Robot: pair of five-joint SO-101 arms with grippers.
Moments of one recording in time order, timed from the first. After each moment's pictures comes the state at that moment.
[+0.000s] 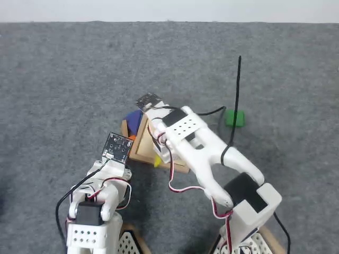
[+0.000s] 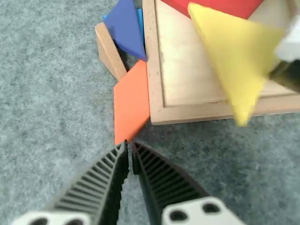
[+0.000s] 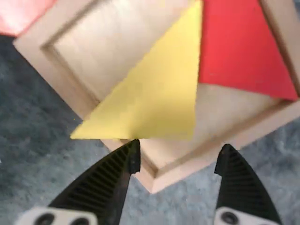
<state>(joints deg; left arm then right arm) -1.9 -102.9 97.2 72.0 -9.0 -41.1 9.8 16.5 67.0 3.8</state>
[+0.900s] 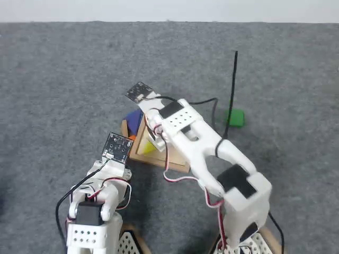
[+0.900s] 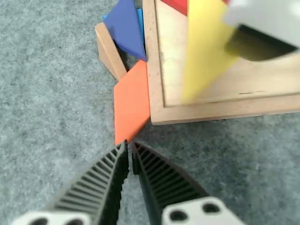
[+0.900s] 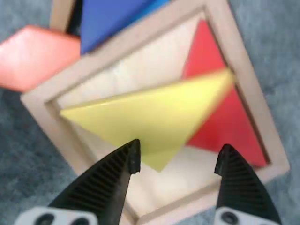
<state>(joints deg) -1.9 -102.9 97.2 72.0 -9.0 -39.8 19.7 4.7 62.6 10.8</state>
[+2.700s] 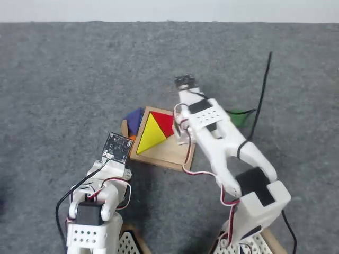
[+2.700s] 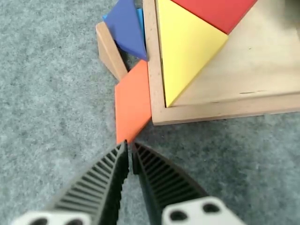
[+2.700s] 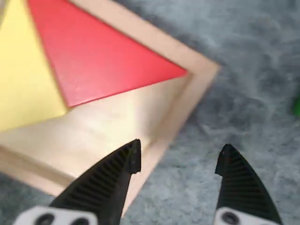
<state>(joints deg) -1.9 -102.9 97.2 72.0 -9.0 -27.6 9.8 18.7 60.8 -10.3</state>
